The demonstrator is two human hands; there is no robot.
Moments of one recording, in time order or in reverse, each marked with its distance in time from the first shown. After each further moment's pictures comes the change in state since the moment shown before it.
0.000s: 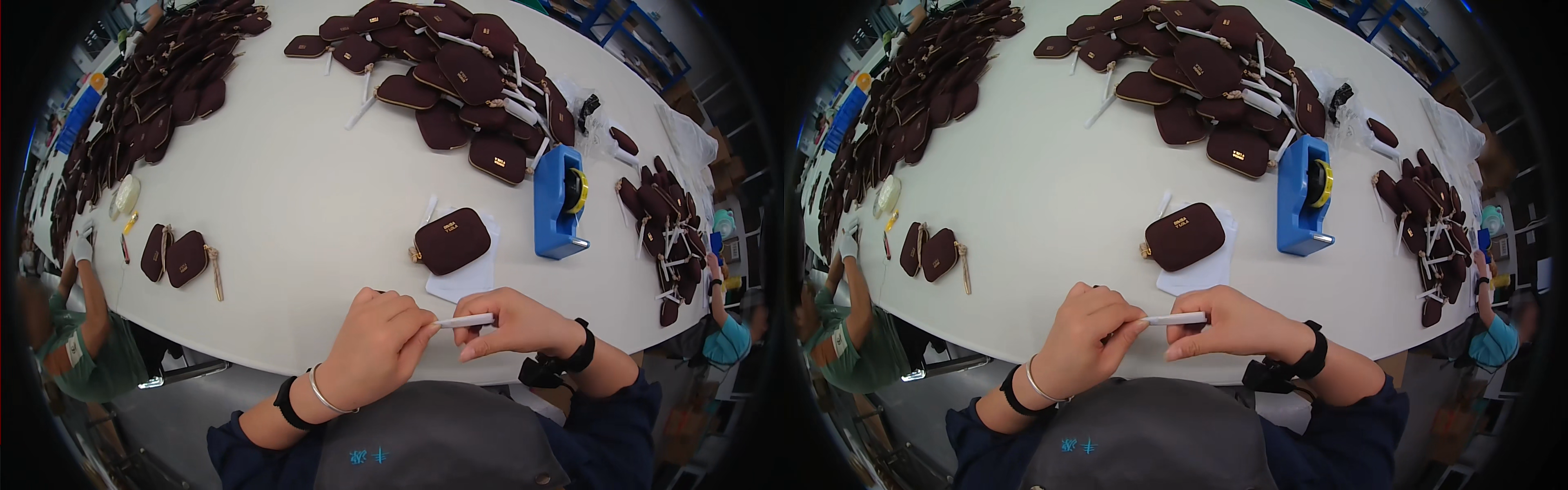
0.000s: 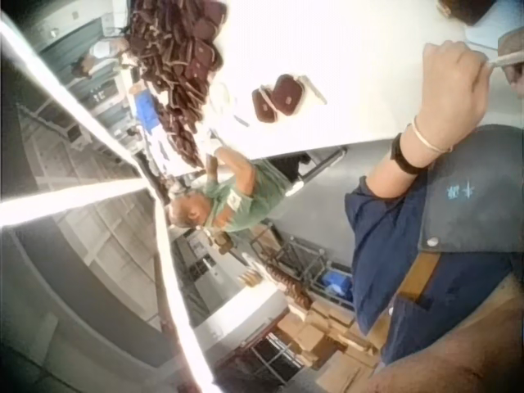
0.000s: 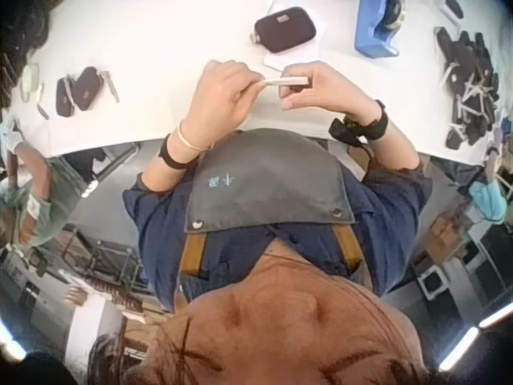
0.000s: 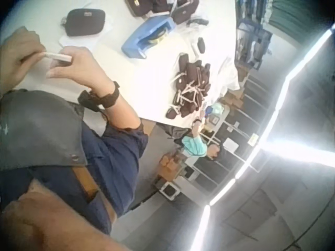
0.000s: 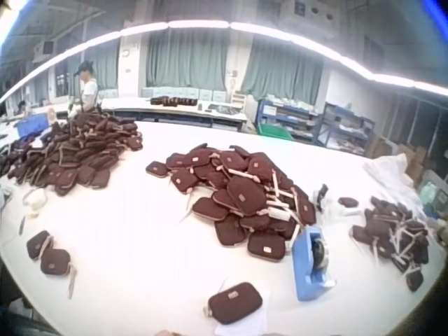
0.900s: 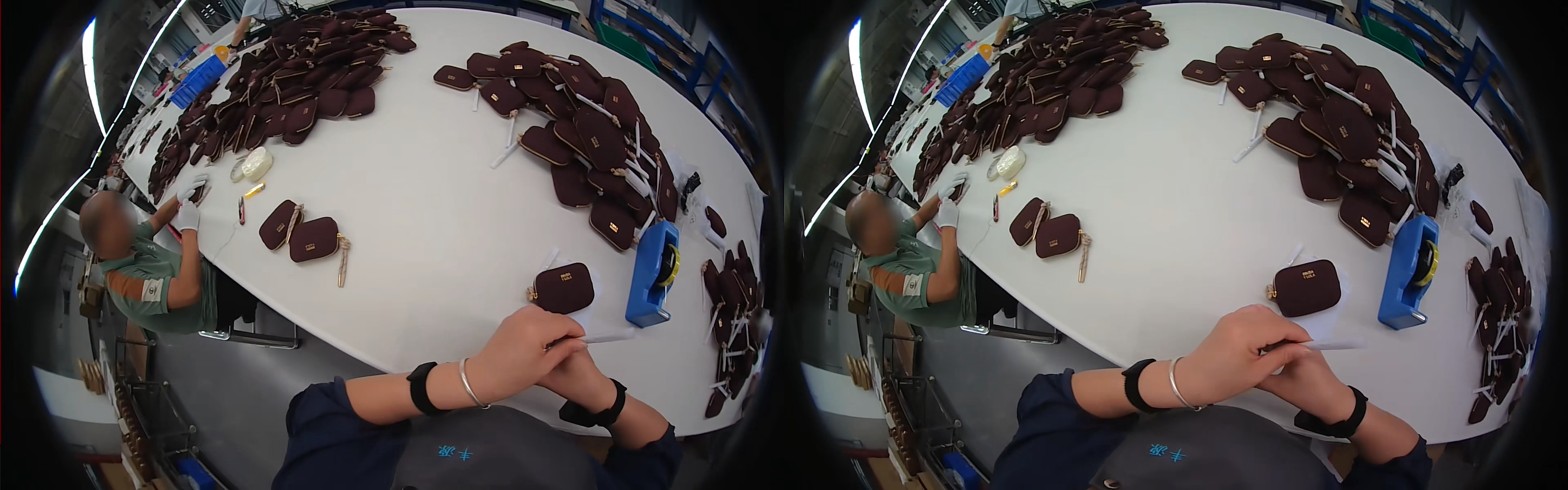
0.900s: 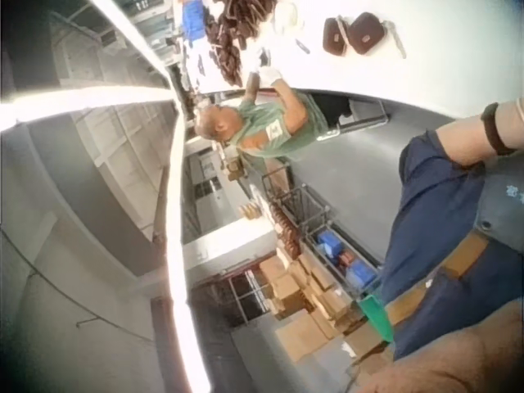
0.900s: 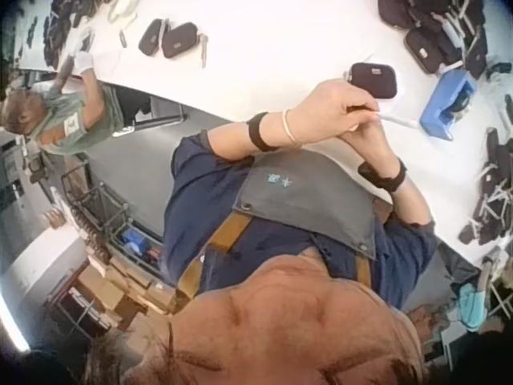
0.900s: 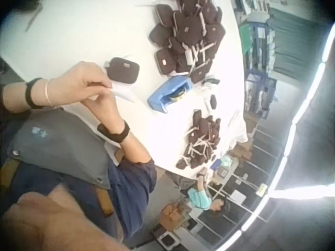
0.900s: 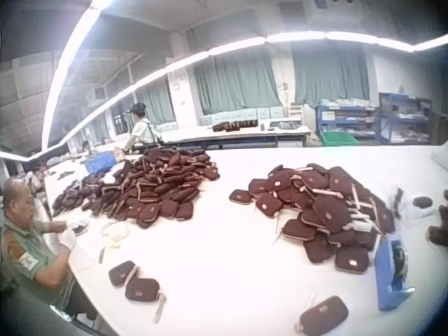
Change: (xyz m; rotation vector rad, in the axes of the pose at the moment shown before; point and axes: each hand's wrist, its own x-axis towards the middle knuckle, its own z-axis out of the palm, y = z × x) left_hand 0.017 0.010 0.009 -0.393 0.170 -0.115; right_hand 0.031 0.015 0.056 0.153 0.234 -0.228
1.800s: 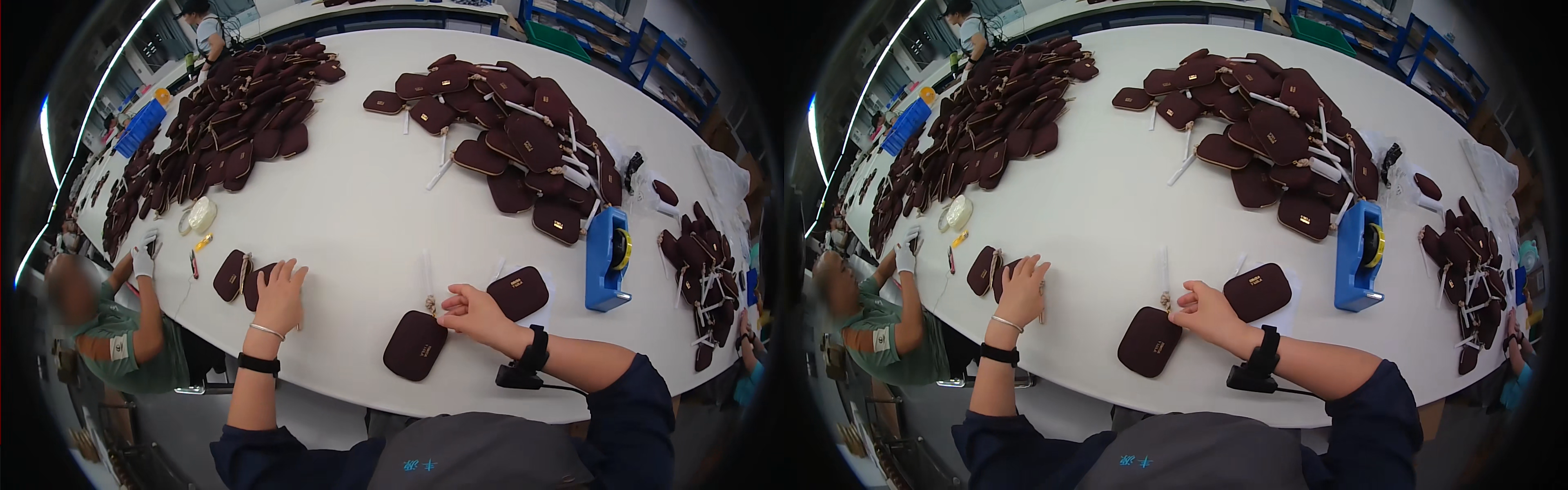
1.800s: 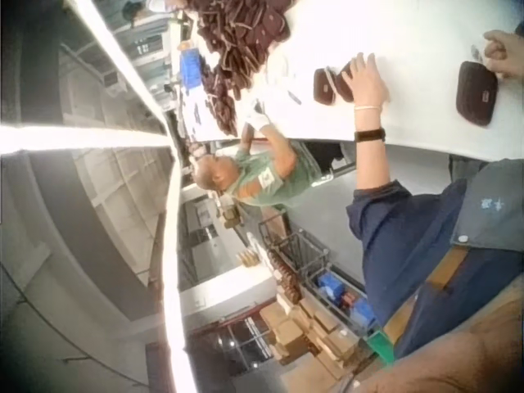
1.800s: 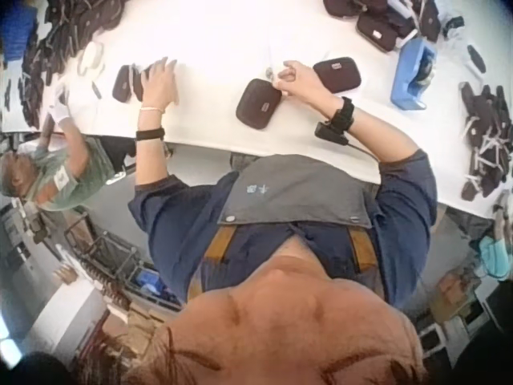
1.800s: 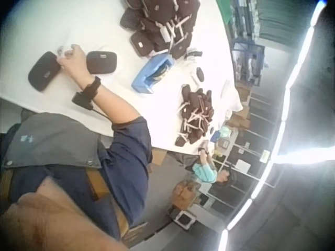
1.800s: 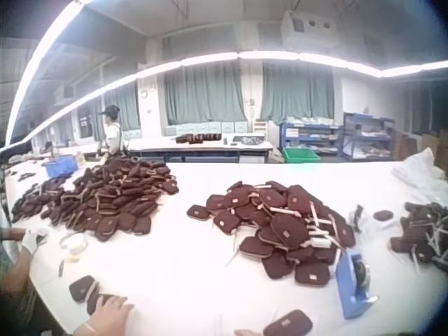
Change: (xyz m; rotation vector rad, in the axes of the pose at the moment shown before) left_hand -0.047 -0.132 -0.250 1.416 -0.085 -0.314; right_hand 0.103 0.051 0.008 -0.071 0.032 0.353
